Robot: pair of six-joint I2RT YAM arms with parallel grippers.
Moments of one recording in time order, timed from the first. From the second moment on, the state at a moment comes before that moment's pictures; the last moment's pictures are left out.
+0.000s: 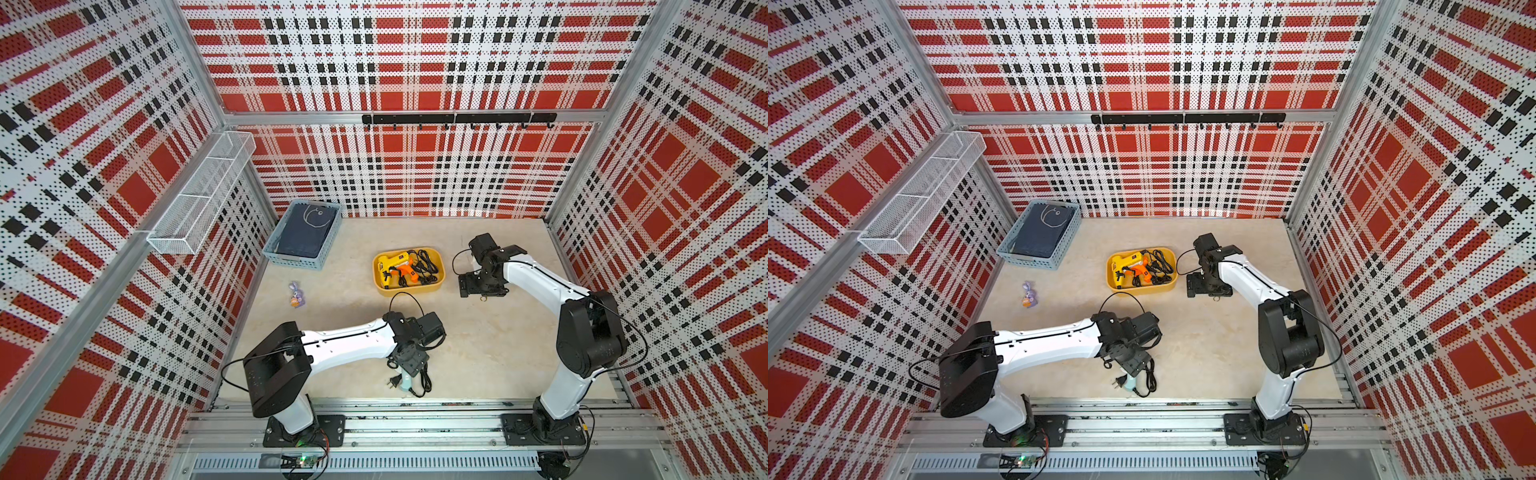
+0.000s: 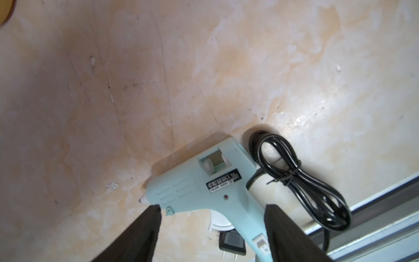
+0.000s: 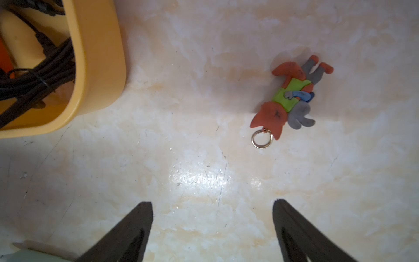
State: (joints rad) left arm -1.04 1.61 1.08 -0.86 -0.17 -0.39; right arm 0.37 1.77 1.36 -0.89 0.00 0.30
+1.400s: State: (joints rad) left arm -0.08 1.02 0.89 -0.71 0.05 -0.61; right arm 1.15 1.89 1.39 -0.86 -0.20 0.64
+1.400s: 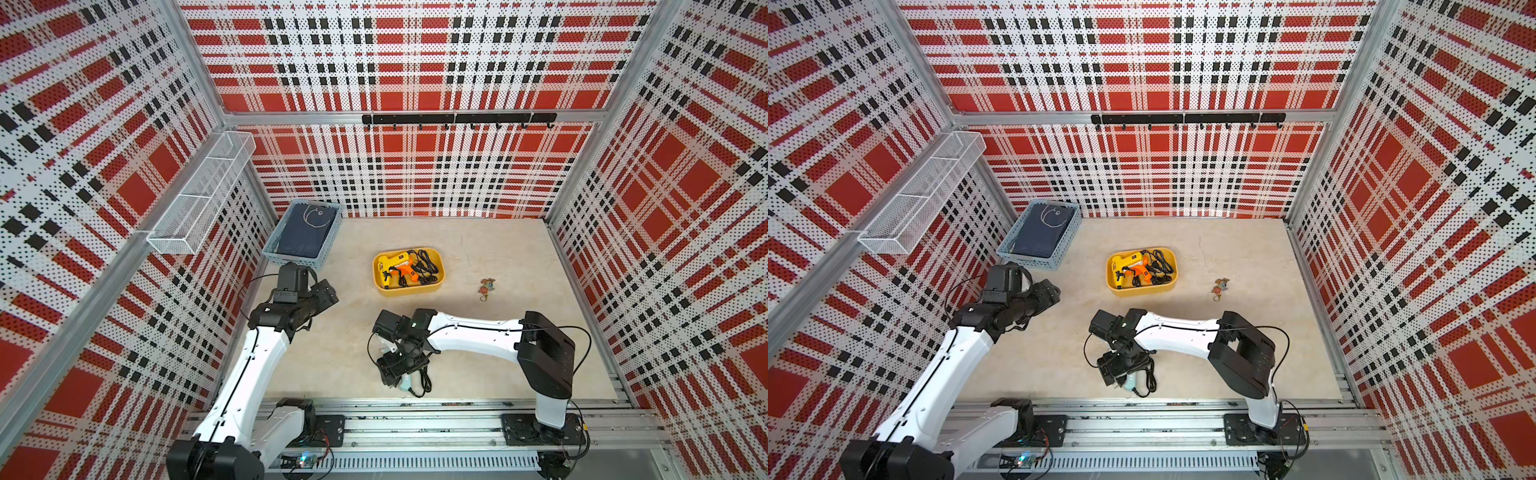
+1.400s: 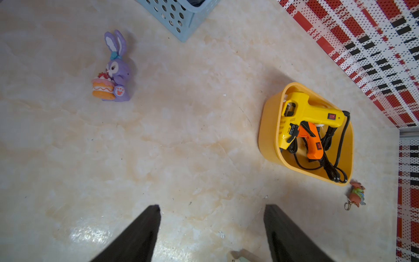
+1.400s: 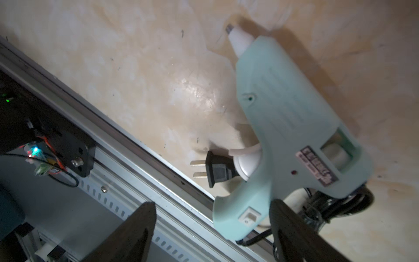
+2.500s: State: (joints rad) left arm -0.11 1.04 0.89 -0.73 0.03 -0.58; right arm 1.14 1.93 1.32 -0.81 -0.07 0.77
